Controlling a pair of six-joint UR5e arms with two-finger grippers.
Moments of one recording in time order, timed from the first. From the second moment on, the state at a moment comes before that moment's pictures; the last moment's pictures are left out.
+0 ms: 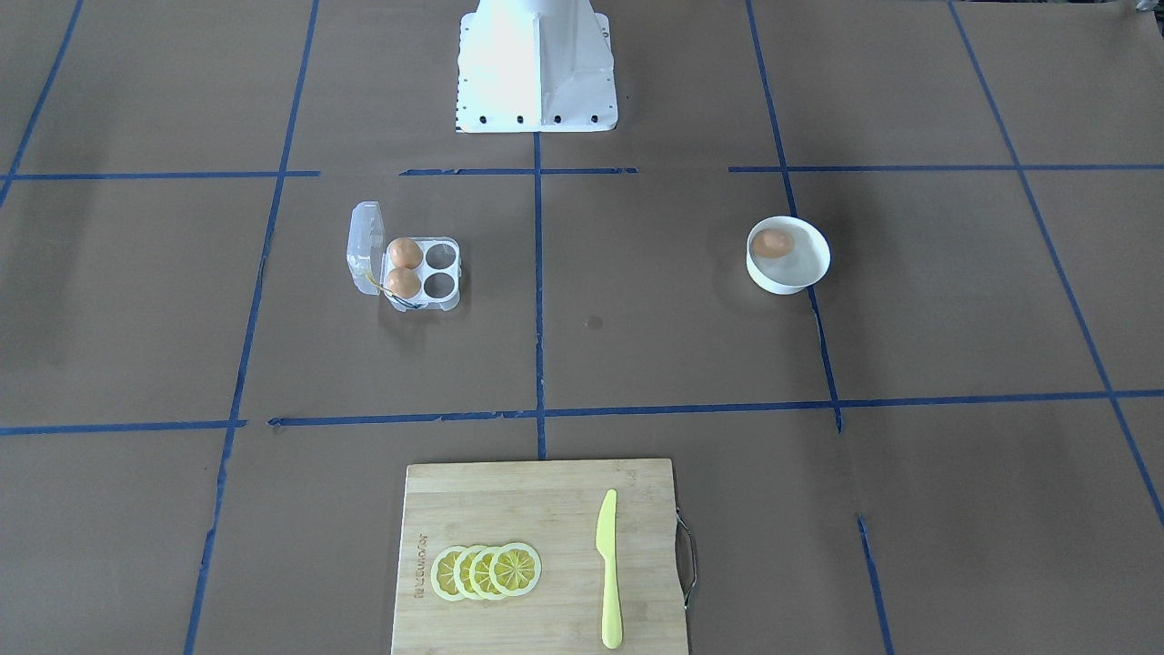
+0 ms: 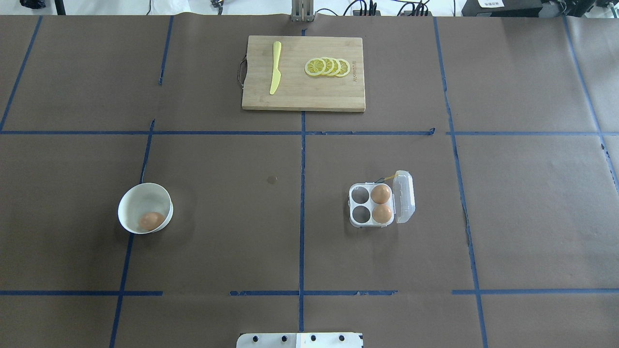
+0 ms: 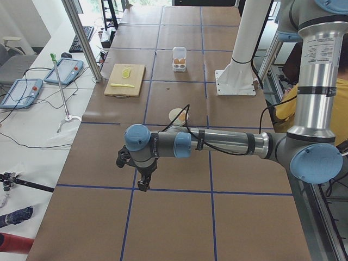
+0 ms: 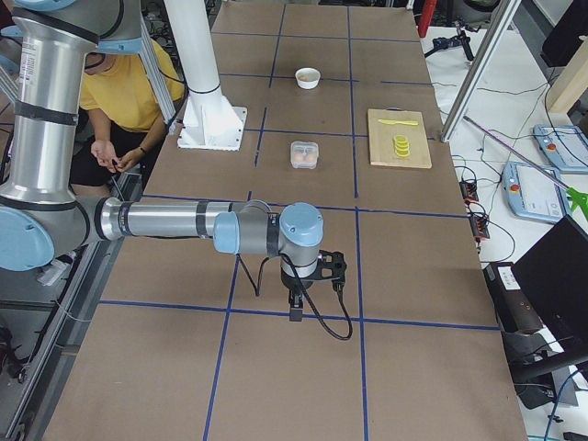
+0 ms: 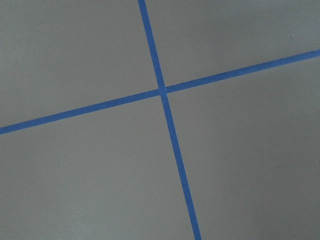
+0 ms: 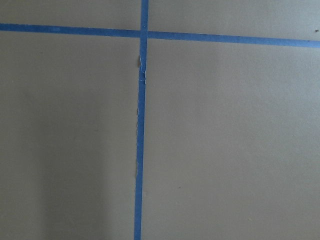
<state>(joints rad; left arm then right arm) -1.55 -1.58 -1.63 -1.54 -2.36 0.23 1.54 -1.78 1.82 -1.61 2.26 0.00</state>
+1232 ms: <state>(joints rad) -1.54 -1.59 -1.62 -1.91 -2.36 0.22 1.53 -1.73 1.82 -1.60 2.47 0.03</state>
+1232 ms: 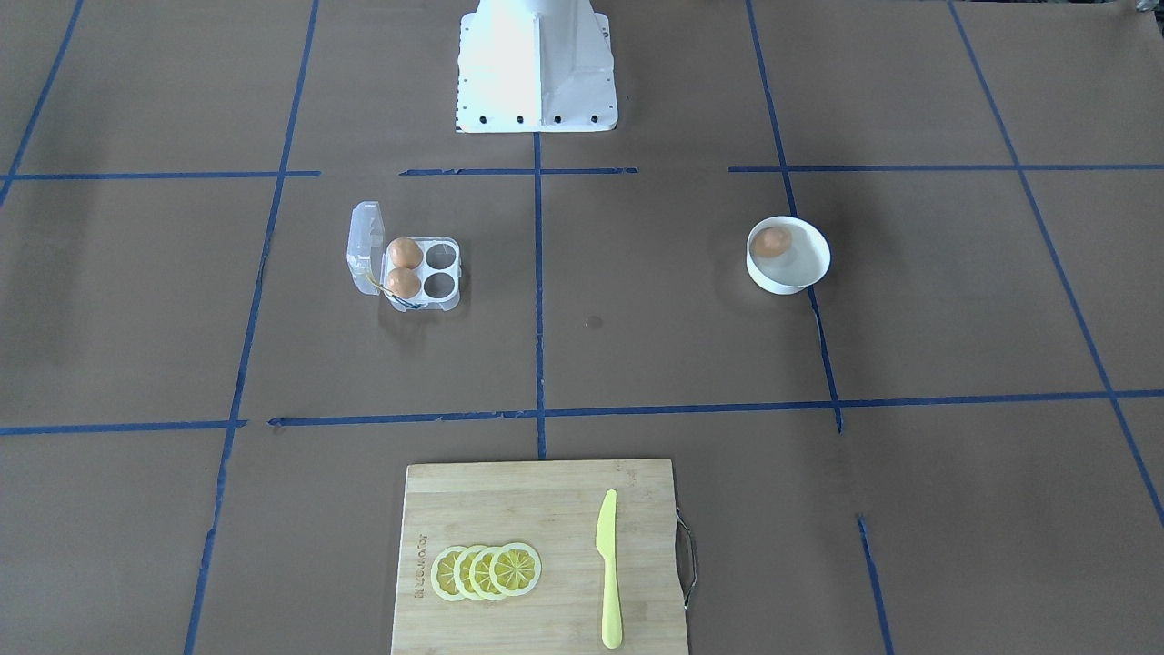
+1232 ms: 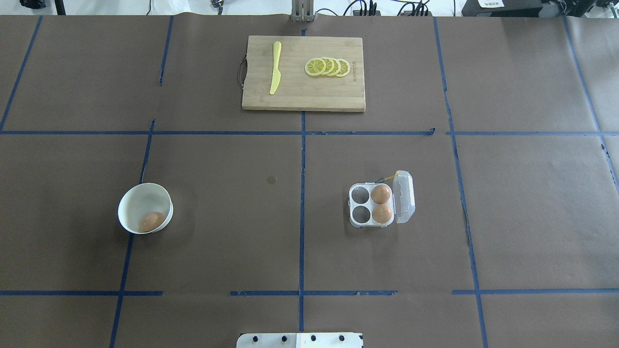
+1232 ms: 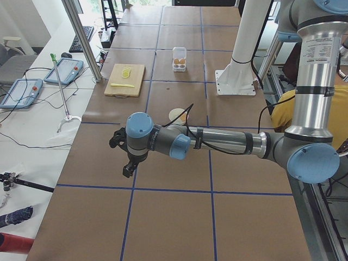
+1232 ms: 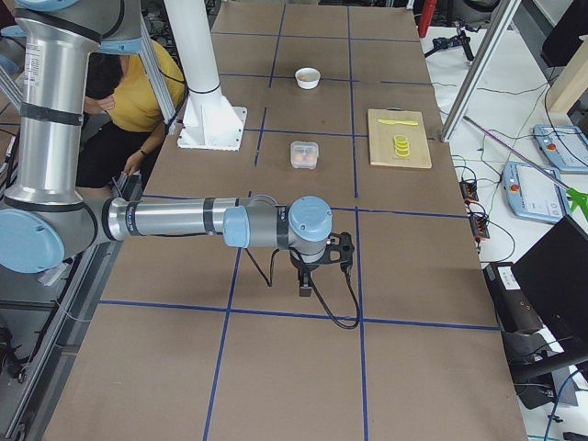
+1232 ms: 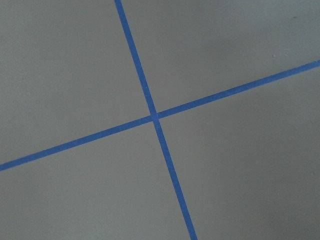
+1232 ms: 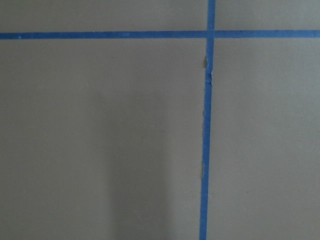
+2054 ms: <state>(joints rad) -1.46 -1.63 -1.58 -2.44 -2.36 -0.03 1.53 -1.69 1.81 -1.47 2.47 0.16</state>
